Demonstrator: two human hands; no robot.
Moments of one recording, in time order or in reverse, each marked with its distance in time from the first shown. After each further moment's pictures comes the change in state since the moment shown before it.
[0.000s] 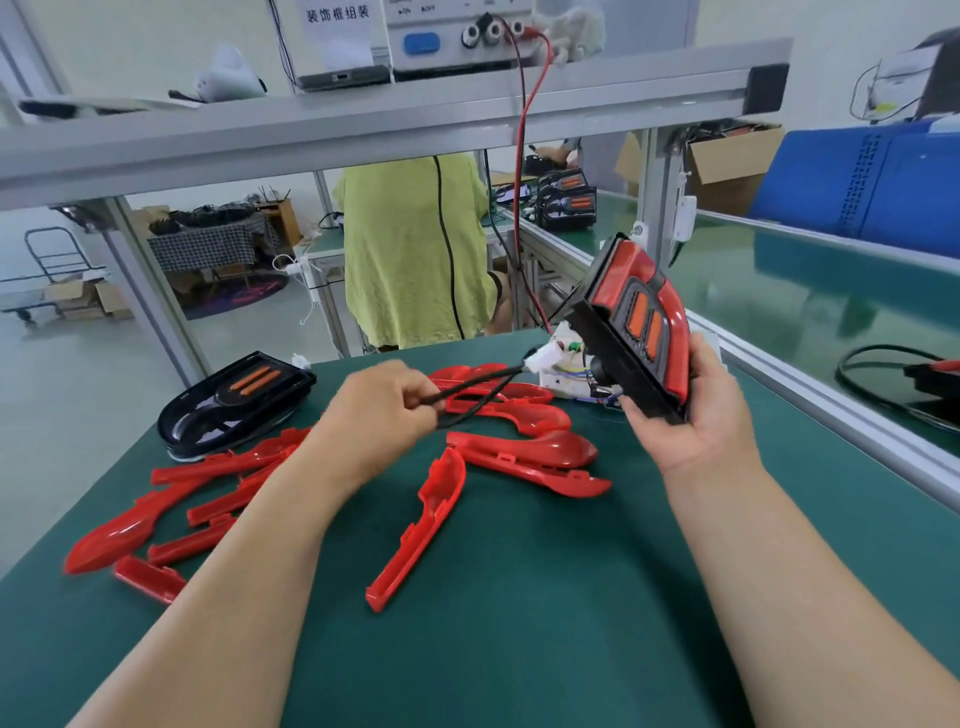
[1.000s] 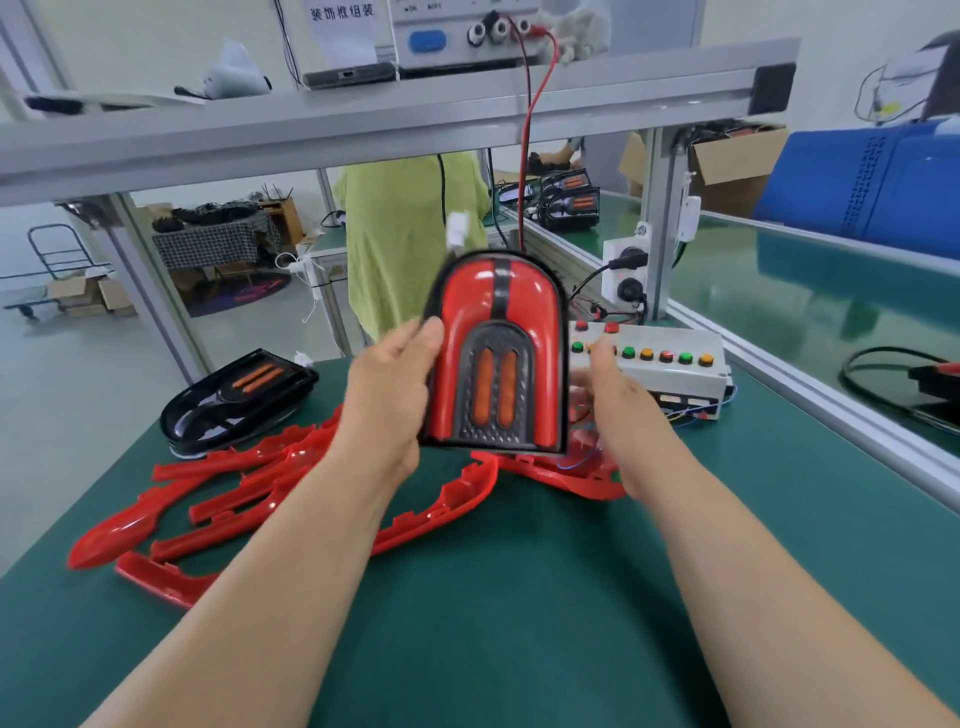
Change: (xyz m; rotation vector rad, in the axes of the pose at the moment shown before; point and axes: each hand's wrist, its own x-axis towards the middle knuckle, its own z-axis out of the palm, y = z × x) left_hand -0.005 0.048 0.007 -1.091 0.206 -0.240; right_hand -0.014 0.038 0.011 -1.255 0.069 0.039
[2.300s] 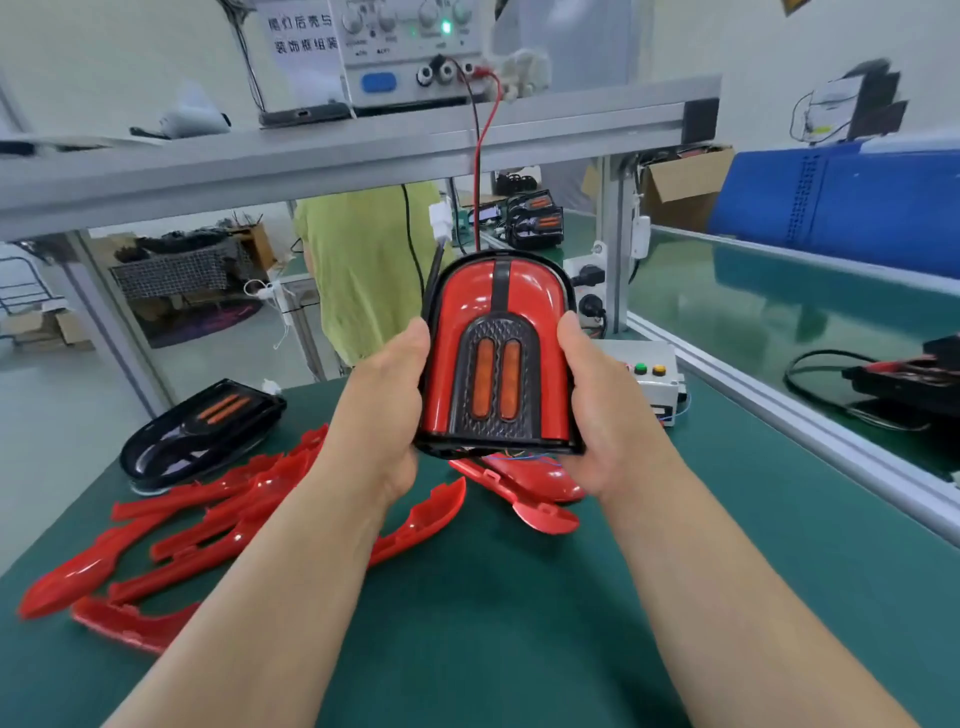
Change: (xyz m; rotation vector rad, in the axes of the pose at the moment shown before) left_hand -0.011 0.015 0.029 0.009 -0.116 -0.095; right_hand -0.021 -0.034 -0.004 0.733 -0.225 0.000
